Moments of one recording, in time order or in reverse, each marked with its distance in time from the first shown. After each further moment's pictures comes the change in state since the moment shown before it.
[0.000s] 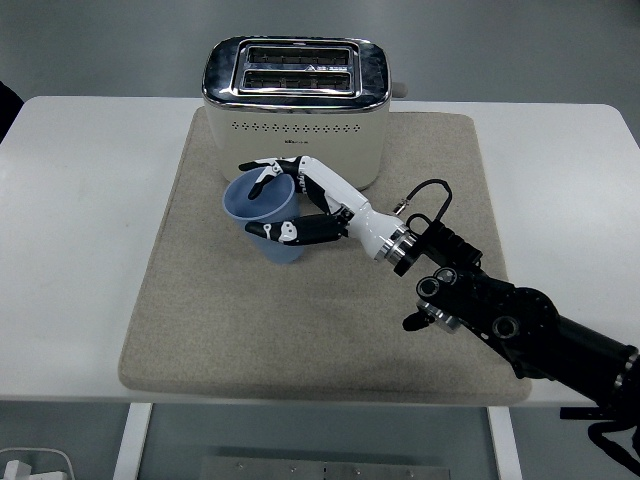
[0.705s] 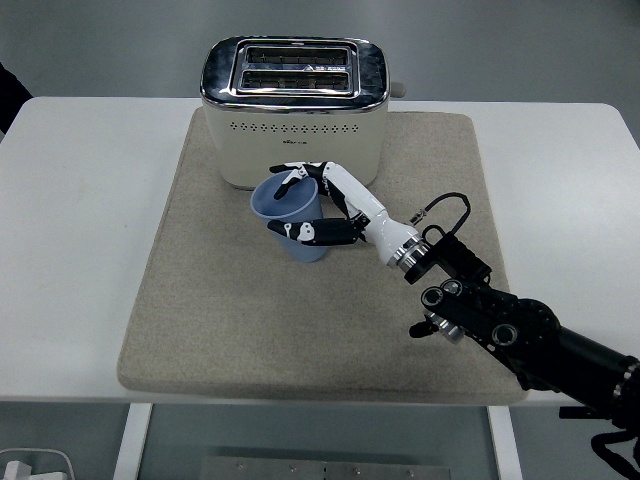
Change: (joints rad) left arm 0.000 0.000 0.000 0.000 -0.001 0.000 0.000; right arm -0.038 0.000 -0.010 -0.039 0.002 -0.101 0.002
